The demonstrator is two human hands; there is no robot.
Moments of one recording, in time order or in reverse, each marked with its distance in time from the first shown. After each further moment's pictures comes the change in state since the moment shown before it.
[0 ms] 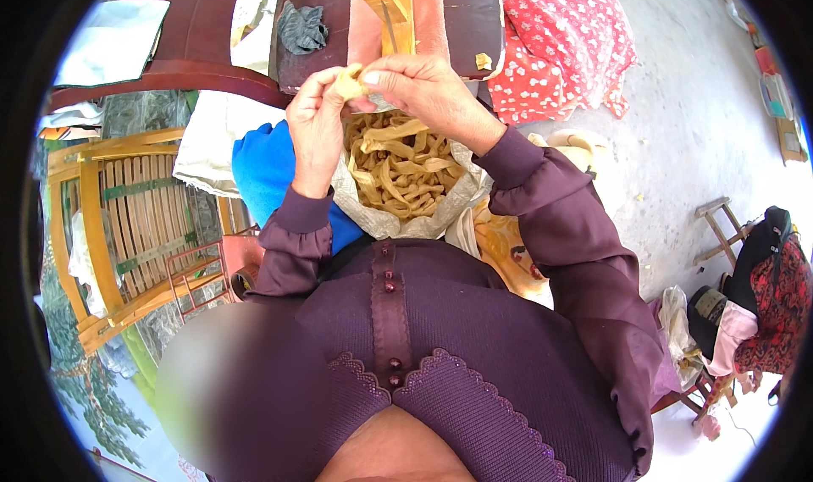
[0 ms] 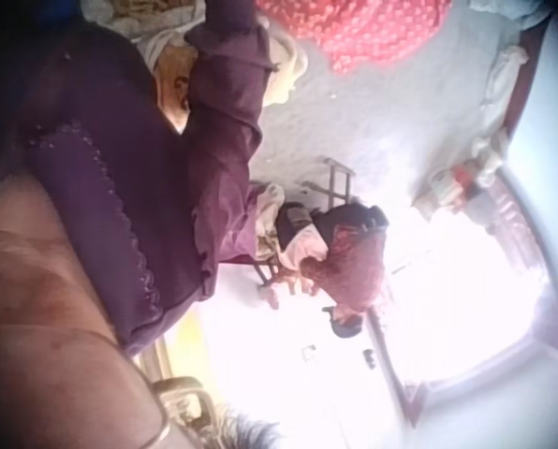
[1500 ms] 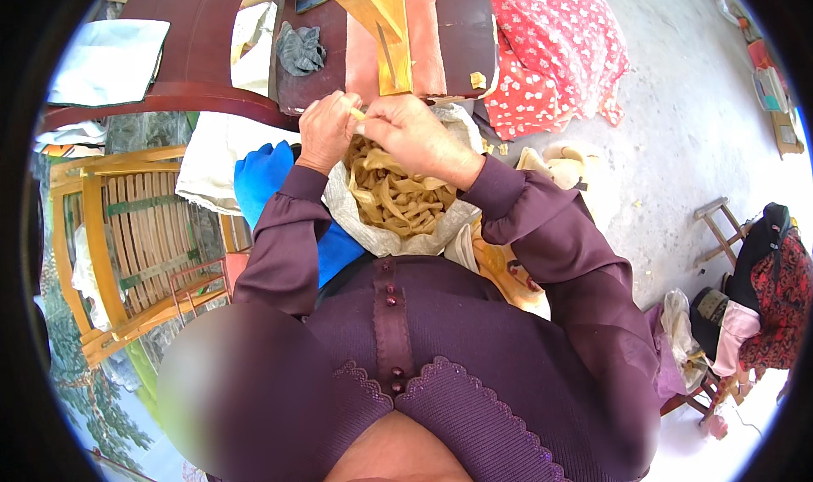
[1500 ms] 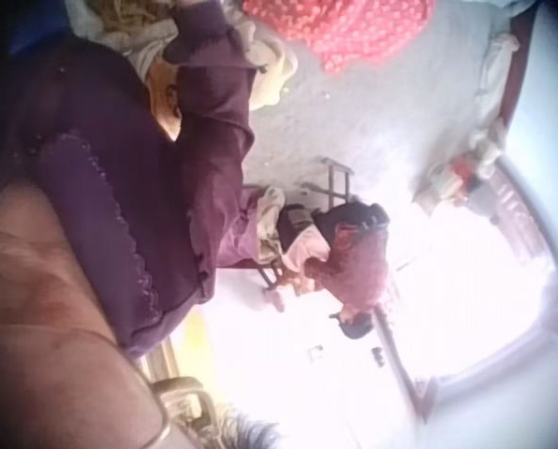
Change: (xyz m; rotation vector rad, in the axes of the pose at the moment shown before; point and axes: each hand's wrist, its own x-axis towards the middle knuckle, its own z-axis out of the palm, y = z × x) left_hand 0.041 -0.044 -0.049 1.277 -0.232 0.750; right_hand -0.001 0.013 0.015 -0.337 0.018 -0.103
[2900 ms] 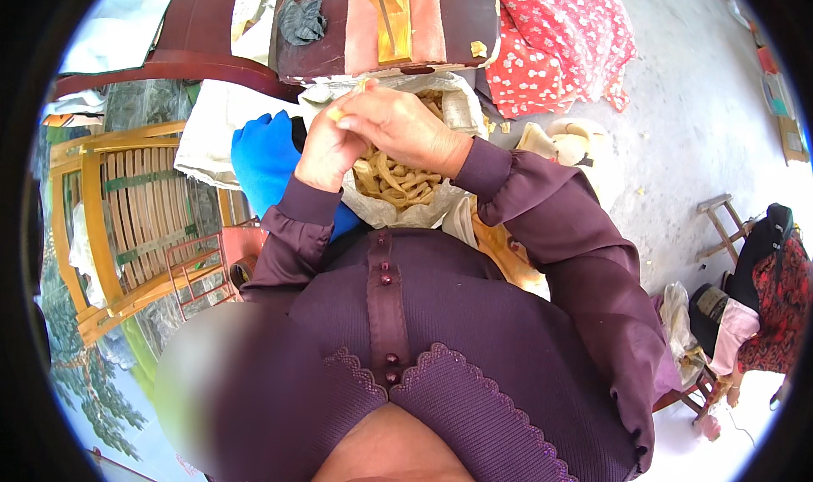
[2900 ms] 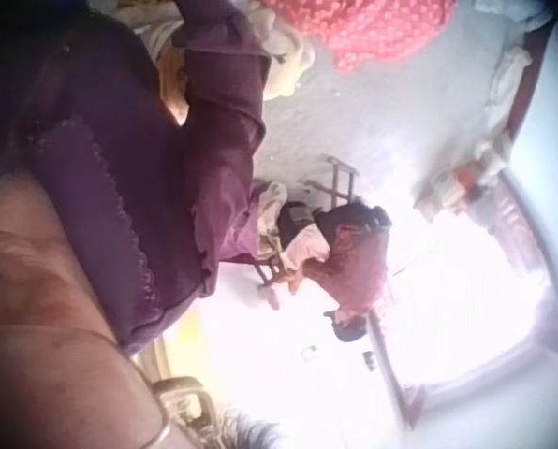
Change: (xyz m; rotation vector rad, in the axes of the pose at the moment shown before) left_hand -0.020 0.067 -0.006 -1.917 0.042 -1.200; right_hand -0.016 0.014 0.020 -0.265 0.066 -0.529
